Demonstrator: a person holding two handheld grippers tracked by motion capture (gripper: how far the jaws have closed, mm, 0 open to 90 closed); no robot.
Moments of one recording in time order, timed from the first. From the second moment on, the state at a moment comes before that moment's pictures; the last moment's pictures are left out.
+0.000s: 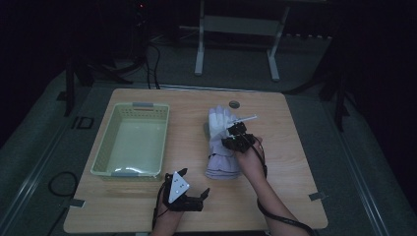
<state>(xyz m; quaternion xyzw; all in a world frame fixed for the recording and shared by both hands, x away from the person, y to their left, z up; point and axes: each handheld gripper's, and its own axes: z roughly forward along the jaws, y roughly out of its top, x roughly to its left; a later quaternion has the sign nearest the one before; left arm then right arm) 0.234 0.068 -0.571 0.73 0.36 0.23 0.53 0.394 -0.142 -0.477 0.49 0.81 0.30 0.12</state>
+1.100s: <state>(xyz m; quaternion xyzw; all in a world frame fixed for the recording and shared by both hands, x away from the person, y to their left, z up) 0.234 0.067 -0.571 0.73 0.36 0.23 0.53 0.396 -0.137 -0.487 0.49 0.82 0.27 0.13</state>
